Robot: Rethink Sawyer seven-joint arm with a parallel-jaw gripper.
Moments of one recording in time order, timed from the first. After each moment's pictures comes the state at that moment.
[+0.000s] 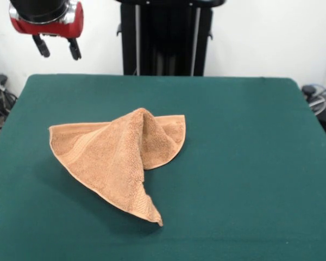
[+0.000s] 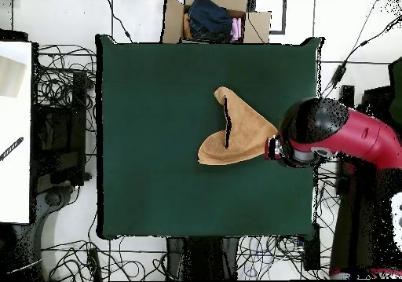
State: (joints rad) arm -0.56 -0.64 0.06 1.36 -0.23 1.25 1.38
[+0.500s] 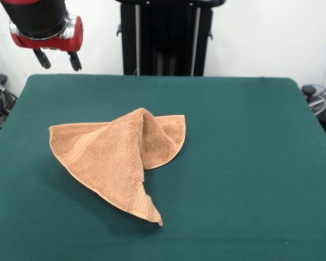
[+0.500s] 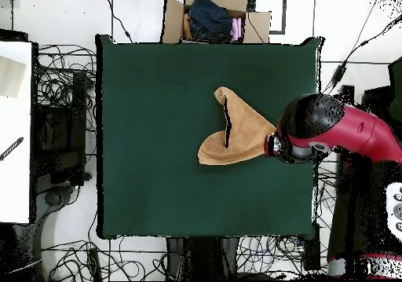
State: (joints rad) arm -0.56 -0.59 0.06 1.33 -0.23 1.25 1.38
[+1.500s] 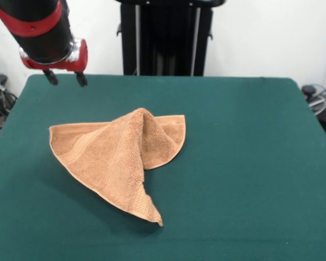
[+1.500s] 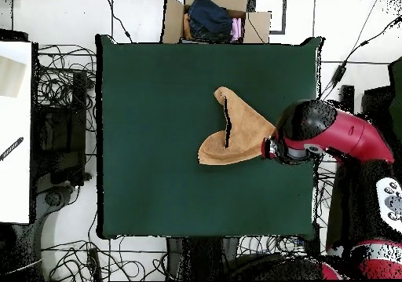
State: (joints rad) arm -0.58 -0.52 0.07 1.33 -0.23 1.20 1.38
